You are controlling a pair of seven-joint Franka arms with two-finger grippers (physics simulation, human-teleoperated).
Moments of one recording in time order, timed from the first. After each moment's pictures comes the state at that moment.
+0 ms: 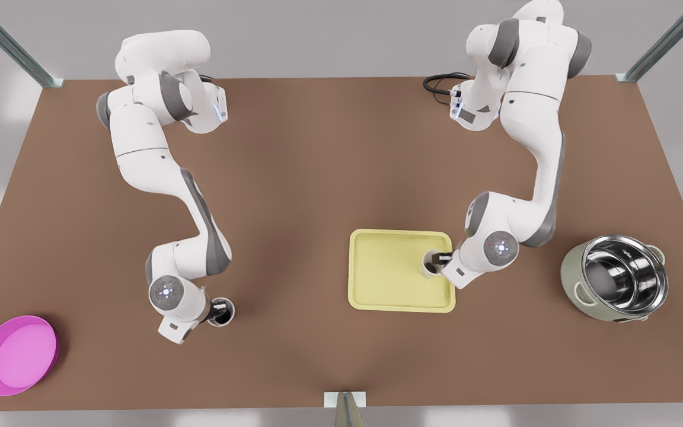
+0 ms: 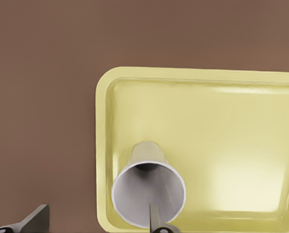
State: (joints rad) left arm -0.29 0.58 -0.01 -1.55 -0.05 1.96 -0.26; right arm 0.13 0.94 0.12 -1.11 -0.17 2.05 -0.03
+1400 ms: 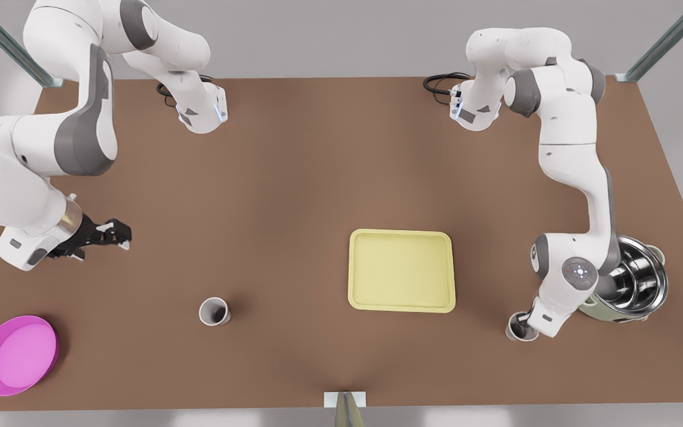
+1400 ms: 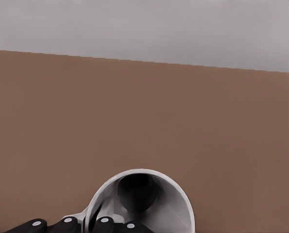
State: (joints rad) left arm -0.06 0.83 0.08 -1.34 0.09 2.42 -0.20; right arm -0.01 0.39 0.09 -1.11 -0.07 1.51 -0.18
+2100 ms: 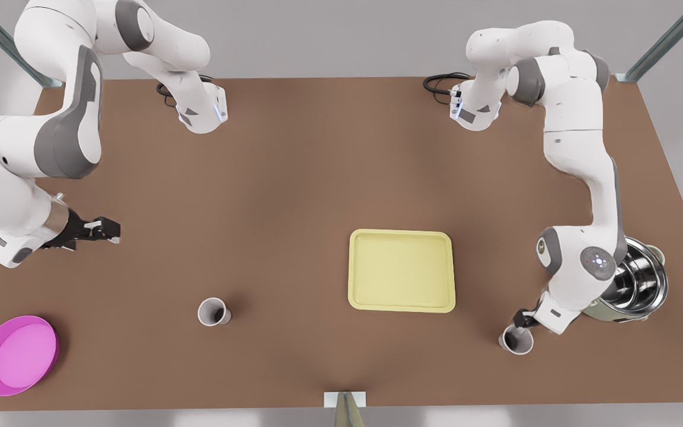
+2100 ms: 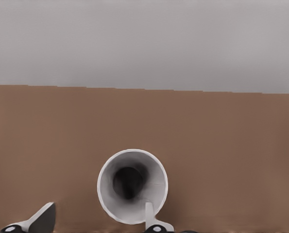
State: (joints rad) left arm -0.05 0.66 0.05 -1.35 -0.06 2.32 -0.02; right arm -0.06 0.39 0.10 -1.11 -0.07 1.44 -0.14
